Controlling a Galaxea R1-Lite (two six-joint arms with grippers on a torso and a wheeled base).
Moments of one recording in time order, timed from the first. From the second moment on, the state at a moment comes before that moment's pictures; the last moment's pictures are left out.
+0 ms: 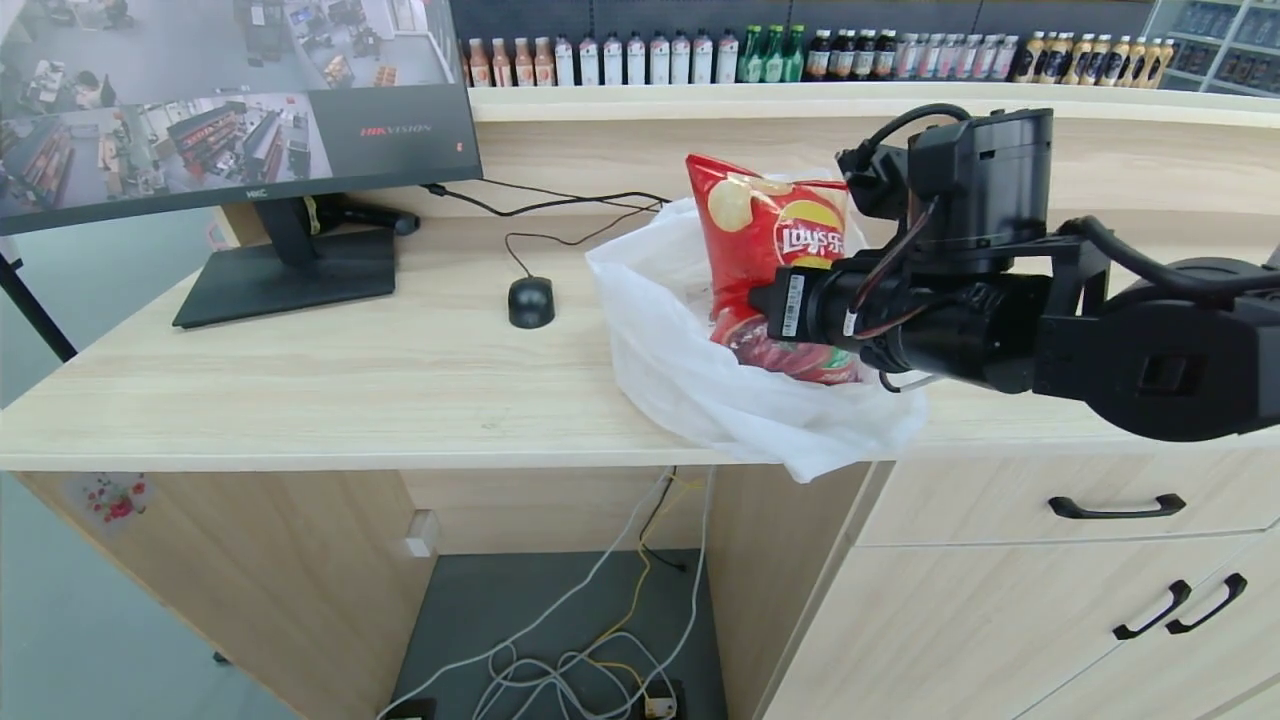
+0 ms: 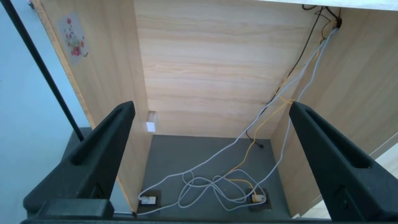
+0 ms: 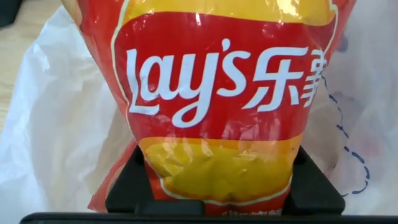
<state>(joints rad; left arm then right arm) 0.00 0.00 0.00 0.00 0.00 0.01 0.60 1.81 -1.38 -0.17 -0.29 0.25</state>
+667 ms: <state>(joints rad) 0.00 0.00 0.00 0.00 0.00 0.01 0.59 1.85 -1.35 -0.16 -0.26 0.24</state>
